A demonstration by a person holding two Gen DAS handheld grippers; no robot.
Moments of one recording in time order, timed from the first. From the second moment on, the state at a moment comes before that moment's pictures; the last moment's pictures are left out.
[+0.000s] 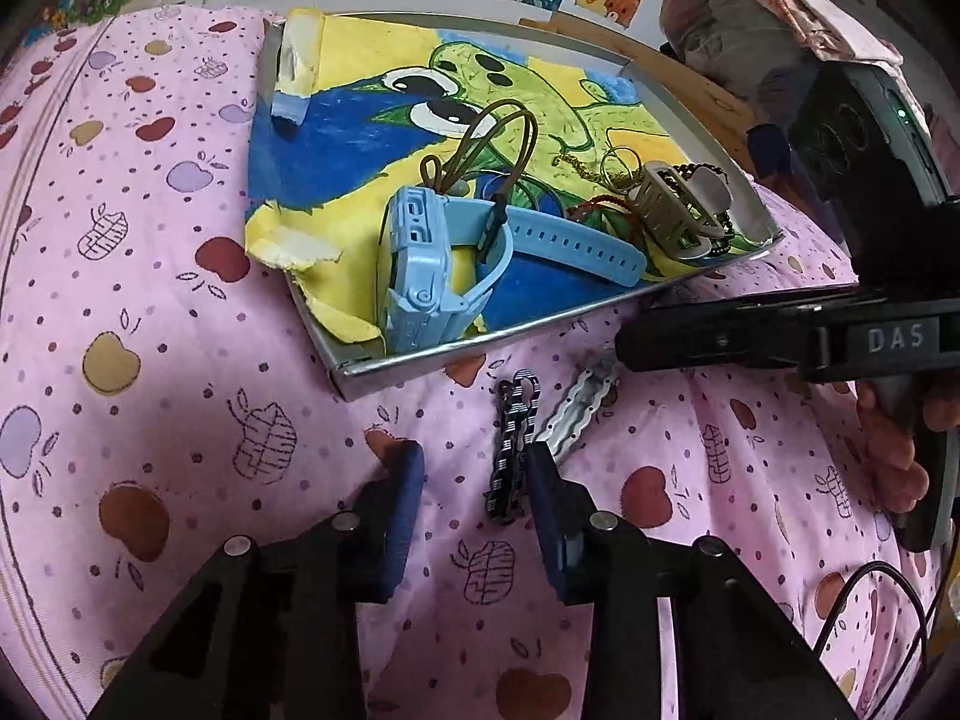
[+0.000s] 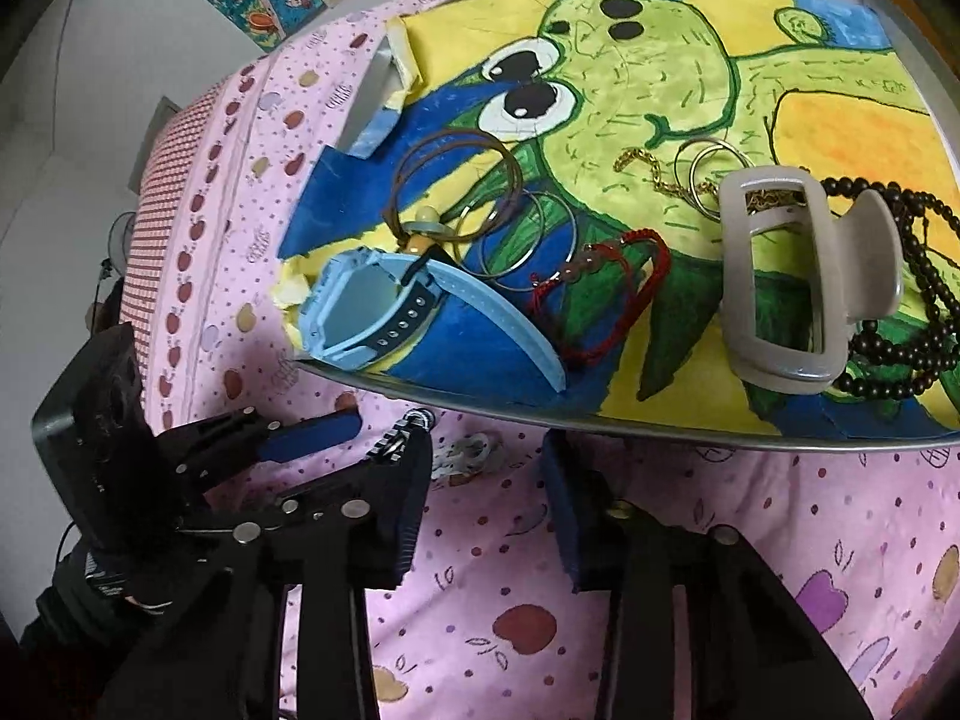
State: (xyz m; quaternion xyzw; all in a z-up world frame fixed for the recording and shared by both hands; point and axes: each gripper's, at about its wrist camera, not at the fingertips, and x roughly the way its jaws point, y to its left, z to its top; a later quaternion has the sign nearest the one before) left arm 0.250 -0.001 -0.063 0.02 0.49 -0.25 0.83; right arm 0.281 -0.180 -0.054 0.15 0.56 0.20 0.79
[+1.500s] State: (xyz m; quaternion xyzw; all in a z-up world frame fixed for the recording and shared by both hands) left arm 0.207 0.001 -0.015 0.03 0.43 -0.26 0.87; right arm 0.237 -0.221 -0.019 0.16 0.45 0.21 0.85
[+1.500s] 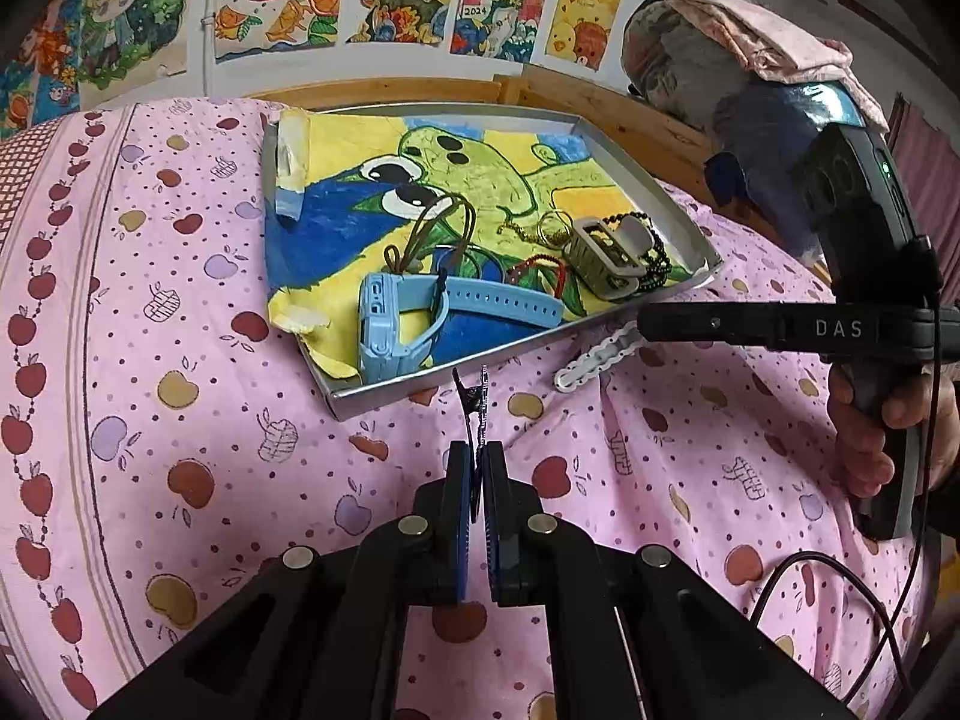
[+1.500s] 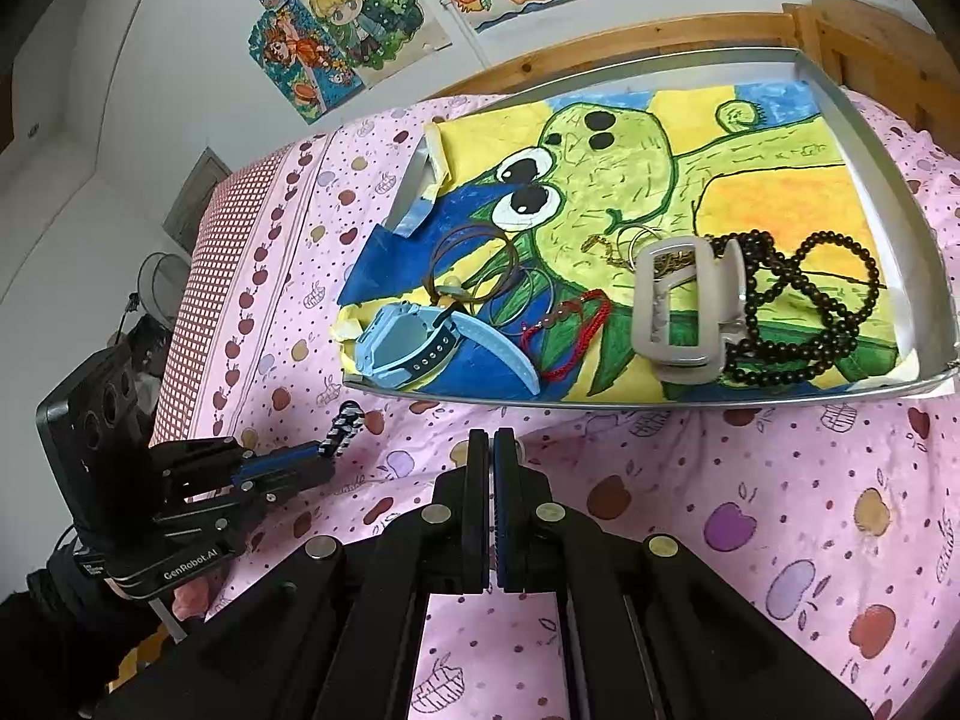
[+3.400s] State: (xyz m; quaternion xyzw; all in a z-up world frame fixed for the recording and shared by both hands) left arm 0.341 -0.022 -0.007 -0.05 0.43 -0.18 0.88; right arm 0.313 -0.227 0.021 0.12 0.41 0.15 0.89
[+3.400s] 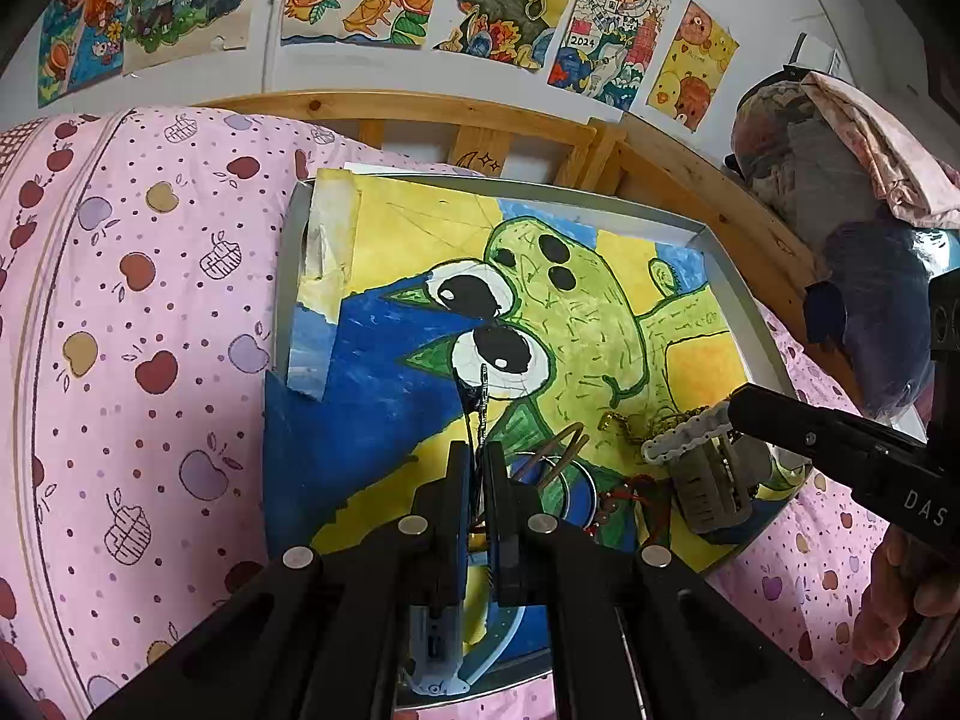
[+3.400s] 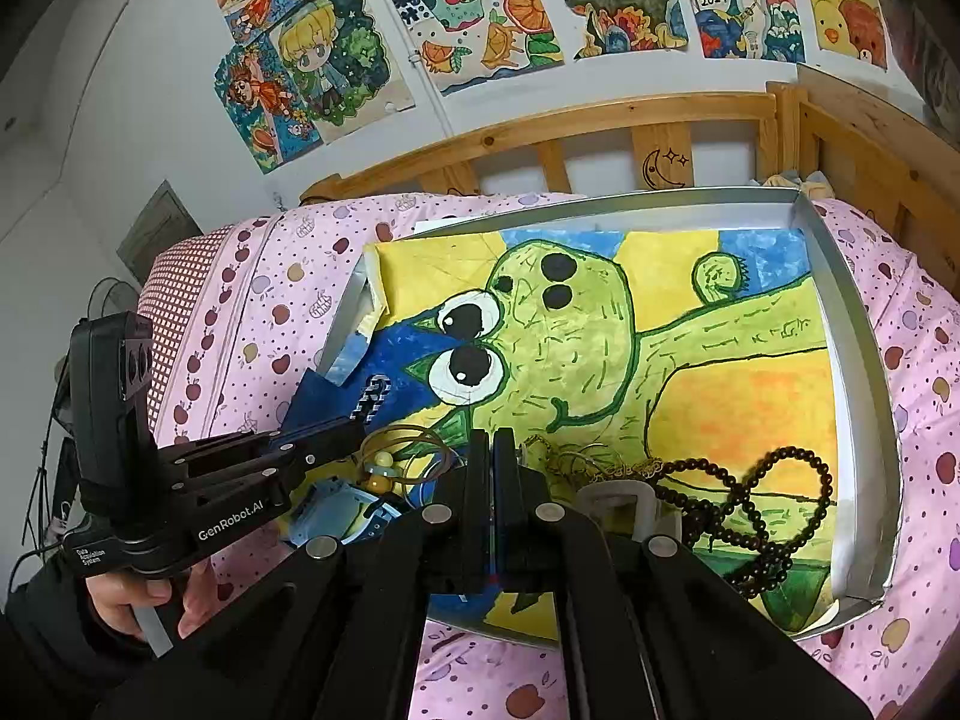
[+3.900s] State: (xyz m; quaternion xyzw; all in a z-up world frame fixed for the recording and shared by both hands) left arm 0.344 -0.017 -0.005 -0.05 0.45 -0.15 0.88; right arm 0.312 -0.240 0.023 0.13 0.40 0.13 0.90
